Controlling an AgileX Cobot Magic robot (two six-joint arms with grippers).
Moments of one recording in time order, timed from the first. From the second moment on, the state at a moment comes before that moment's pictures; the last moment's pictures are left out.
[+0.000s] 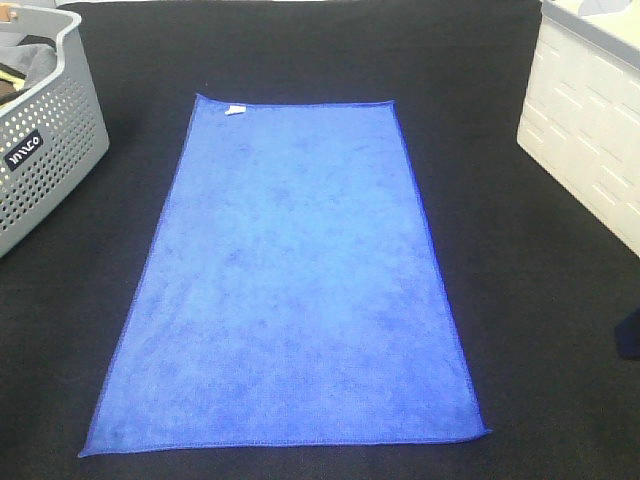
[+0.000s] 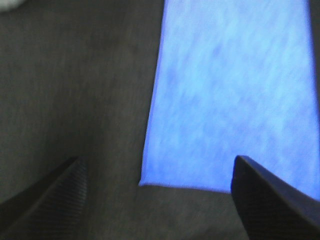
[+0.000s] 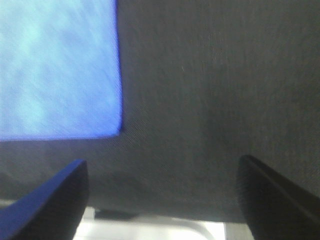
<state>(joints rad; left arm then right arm) 0.01 0.76 -0.47 -0.43 0.74 -0.10 0.00 0.91 -0.52 0.35 0.87 -0.05</state>
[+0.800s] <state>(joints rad) 0.01 1.46 -0.46 -1.04 0.56 0.62 0.00 1.48 -0.52 0.83 0.64 -0.53</state>
